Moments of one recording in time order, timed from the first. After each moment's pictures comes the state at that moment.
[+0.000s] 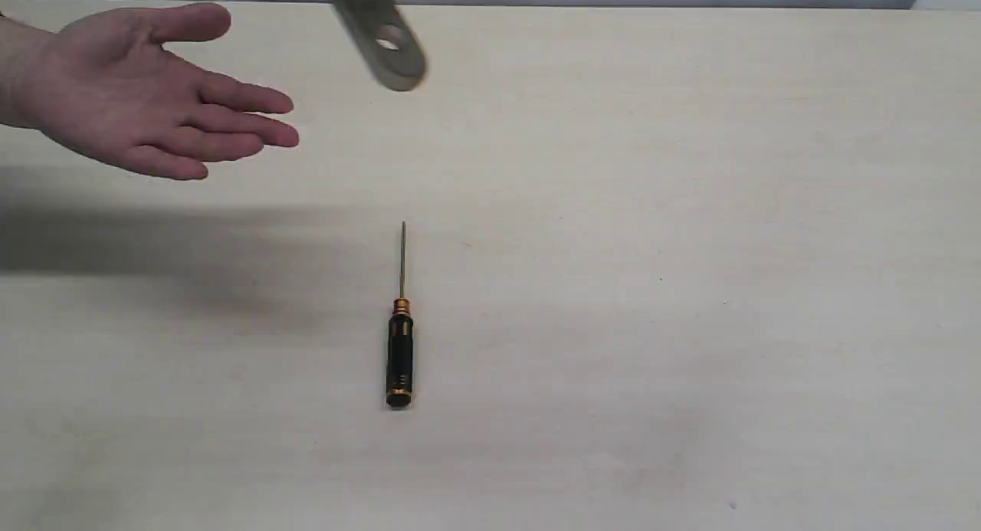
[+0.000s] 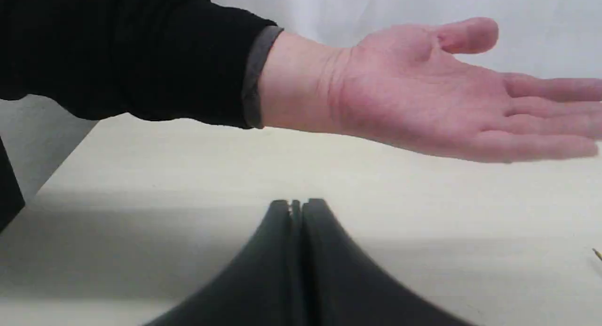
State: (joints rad) left arm 0.02 0.00 0.00 0.07 0.26 -0.07; right arm 0.82 1.65 -1.48 0.08 0.41 0.14
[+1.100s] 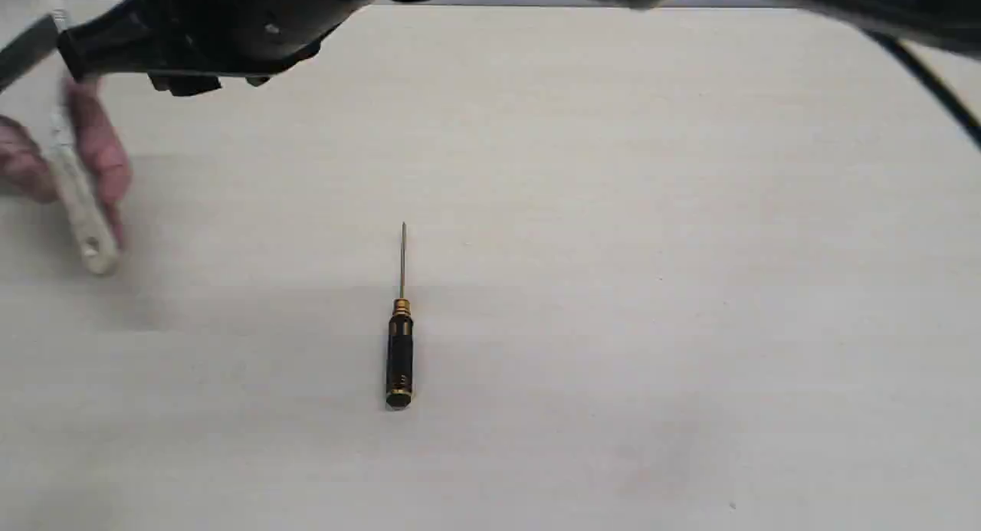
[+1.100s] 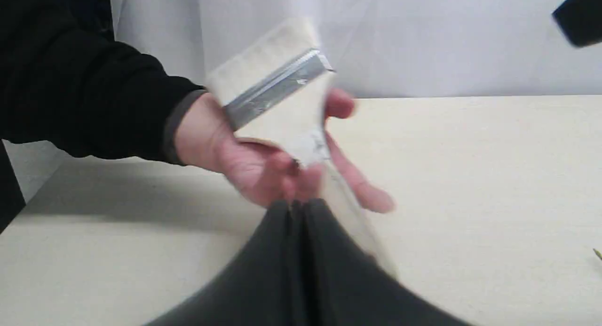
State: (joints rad) left arm 0.02 0.00 0.00 0.07 0.26 -0.07; right arm 0.86 1.98 -1.76 0.12 0.62 0.13
